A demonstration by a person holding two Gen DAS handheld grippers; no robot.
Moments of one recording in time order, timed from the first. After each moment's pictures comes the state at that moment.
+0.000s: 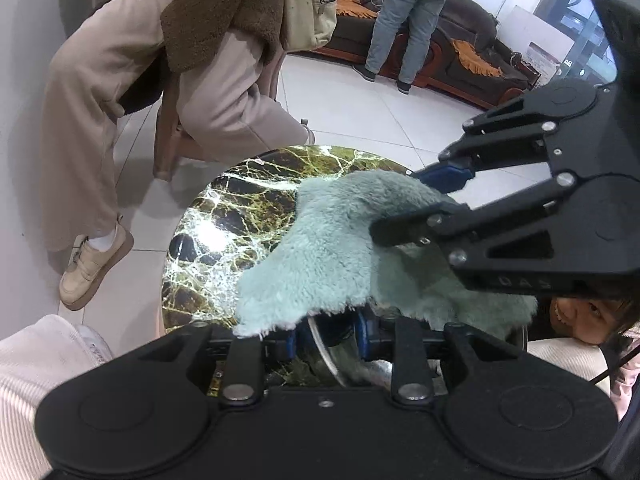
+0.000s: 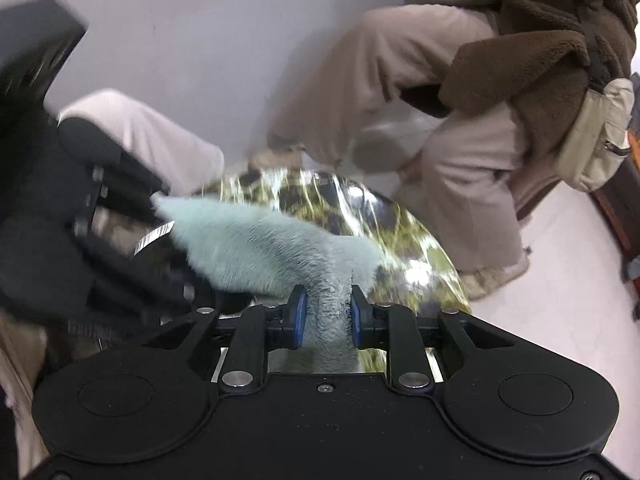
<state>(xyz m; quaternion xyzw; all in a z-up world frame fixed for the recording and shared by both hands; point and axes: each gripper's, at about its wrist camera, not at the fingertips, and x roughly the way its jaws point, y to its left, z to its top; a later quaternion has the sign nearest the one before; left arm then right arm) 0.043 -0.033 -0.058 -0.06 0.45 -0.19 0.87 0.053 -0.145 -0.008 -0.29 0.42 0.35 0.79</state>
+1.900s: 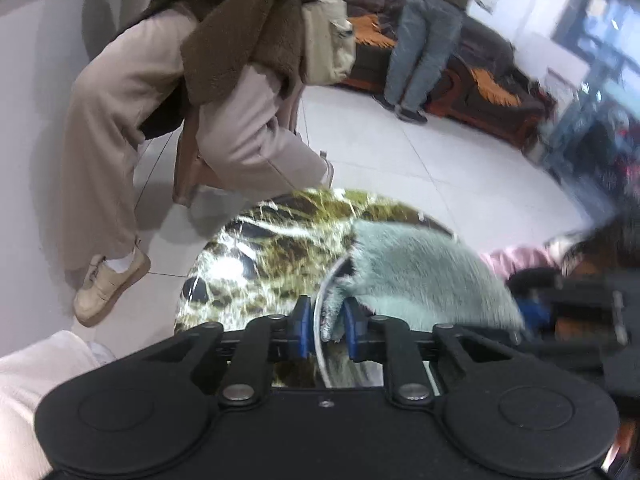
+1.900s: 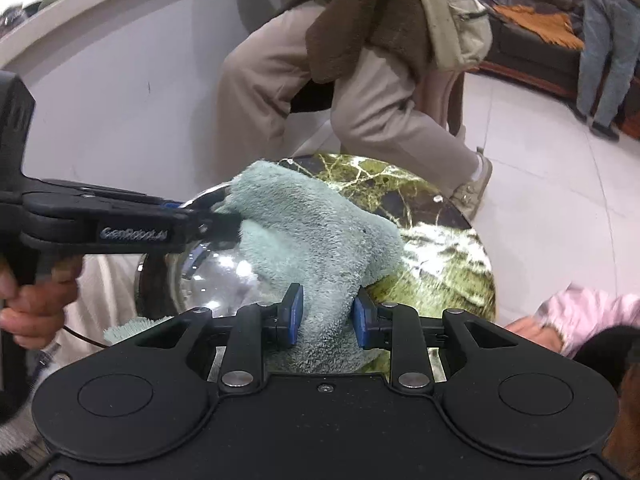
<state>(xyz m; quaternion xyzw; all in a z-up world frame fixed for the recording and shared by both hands) 0.039 -0.041 -0.040 -0.05 0.43 -0.16 0.89 0.015 -0.225 -0.024 -0.07 0.43 0.21 0.88</state>
